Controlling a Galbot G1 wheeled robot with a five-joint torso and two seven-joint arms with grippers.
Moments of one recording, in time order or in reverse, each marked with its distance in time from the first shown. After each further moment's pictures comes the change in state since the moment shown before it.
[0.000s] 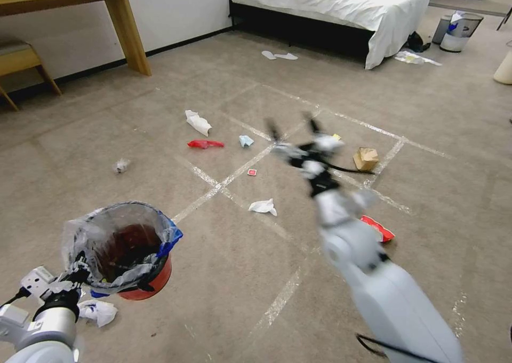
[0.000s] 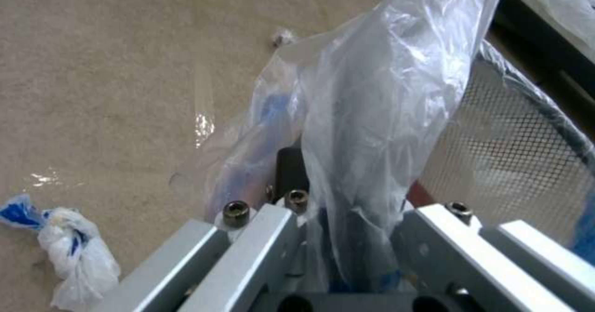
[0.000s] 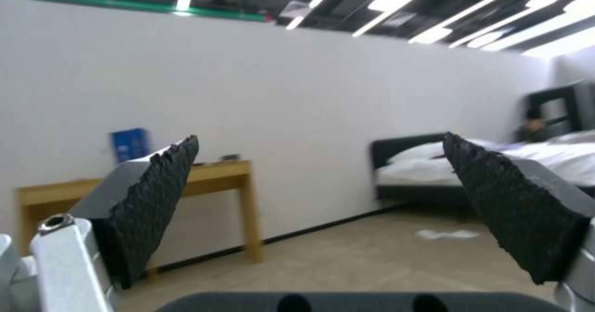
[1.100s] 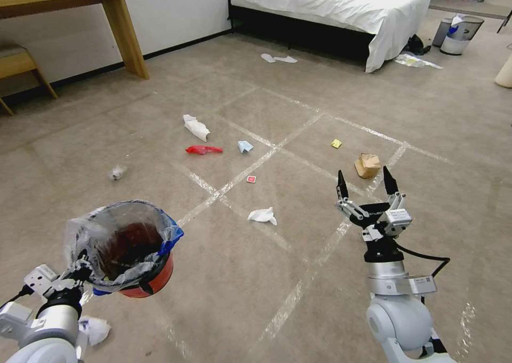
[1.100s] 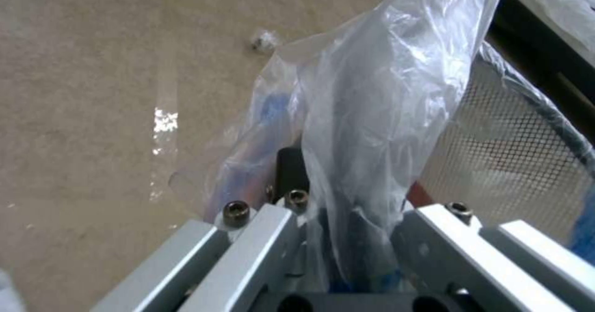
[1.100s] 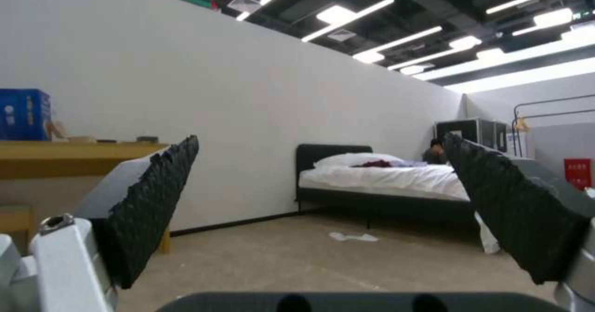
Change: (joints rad) left arm -0.016 0.005 0.010 0.019 -0.003 -0.001 0.000; right arm -0.345 0.089 0.196 0.020 -0.242 0.220 -0.010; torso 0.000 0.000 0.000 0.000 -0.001
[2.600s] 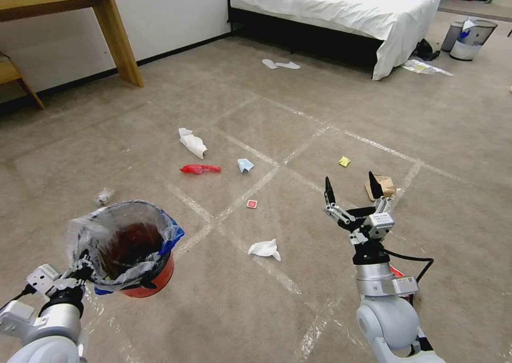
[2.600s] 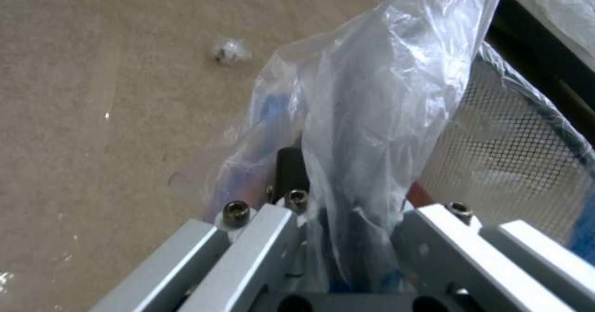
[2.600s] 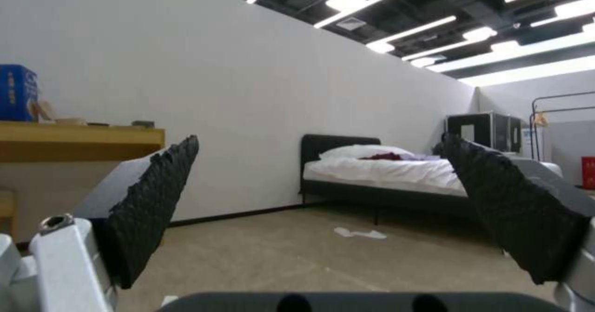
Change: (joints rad) left arm -0.006 0.001 0.006 0.012 -0.002 -0.003 0.001; right arm 0.008 0.018 -0.037 -0.040 -0.051 0.009 -0.001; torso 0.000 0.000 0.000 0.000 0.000
